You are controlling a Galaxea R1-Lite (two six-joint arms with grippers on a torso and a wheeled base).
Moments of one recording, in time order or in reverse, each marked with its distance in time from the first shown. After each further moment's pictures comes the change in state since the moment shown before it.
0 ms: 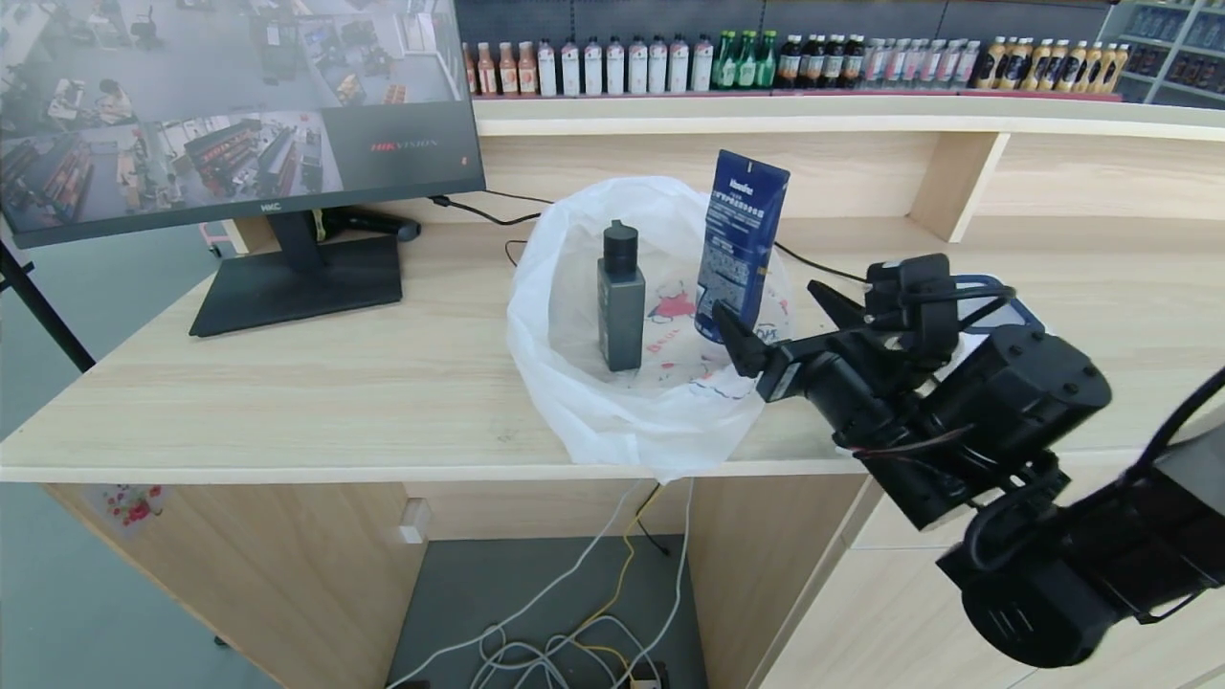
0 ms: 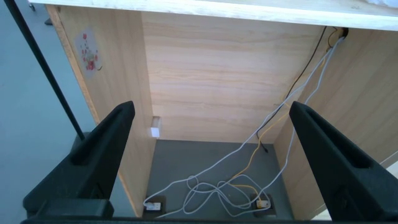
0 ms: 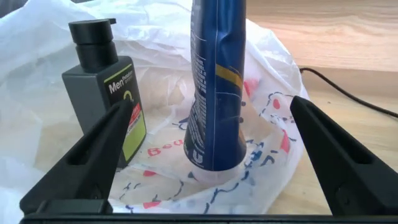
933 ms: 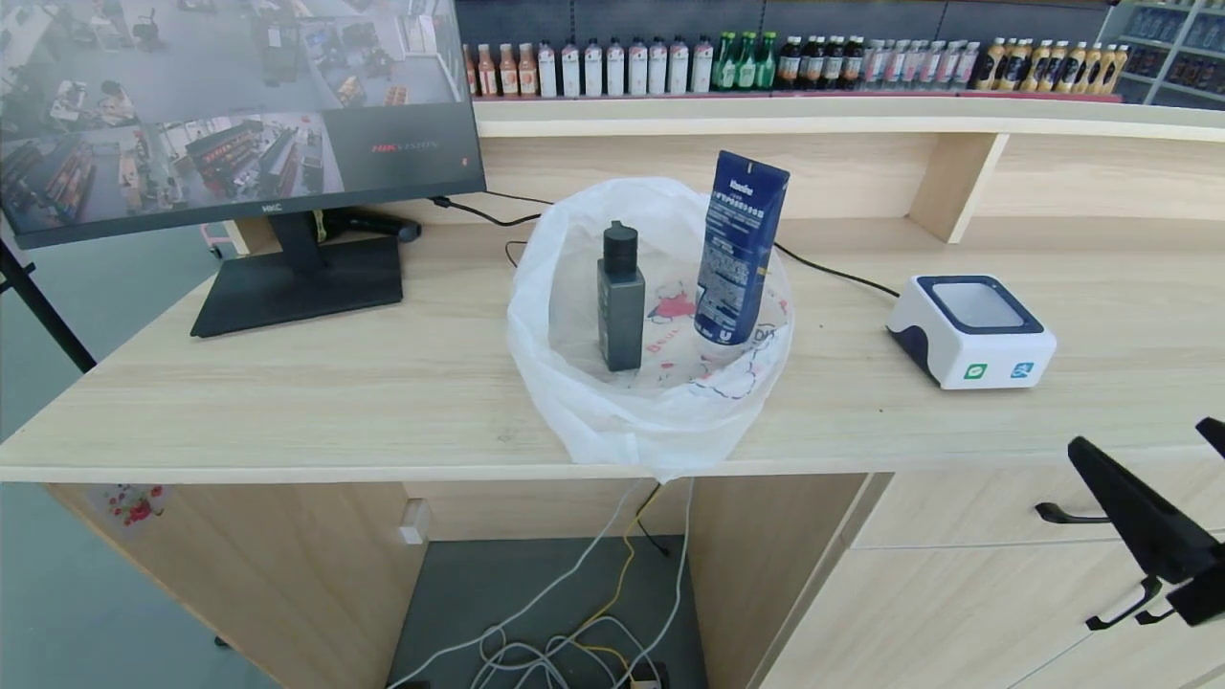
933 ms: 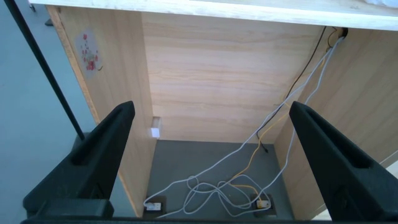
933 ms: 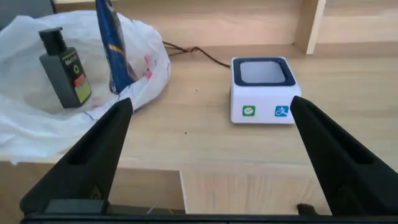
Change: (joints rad) left arm 0.000 0.000 0.000 0.000 0.000 0.001; right arm -0.106 -0.865 0.683 0.308 -0.143 0.016
